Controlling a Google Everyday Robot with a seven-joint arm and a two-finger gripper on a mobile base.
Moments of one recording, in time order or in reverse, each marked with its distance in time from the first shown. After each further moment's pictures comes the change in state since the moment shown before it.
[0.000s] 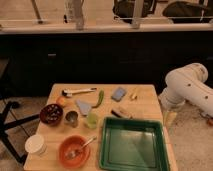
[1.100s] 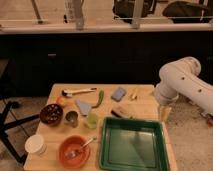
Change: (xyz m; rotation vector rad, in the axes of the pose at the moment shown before) arm -0.041 -0.017 -0.016 0.014 -0.050 -0.213
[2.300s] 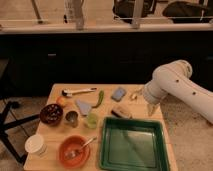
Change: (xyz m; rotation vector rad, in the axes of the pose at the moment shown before) arm -0.055 -0.031 0.004 0.160 -0.114 -0.403
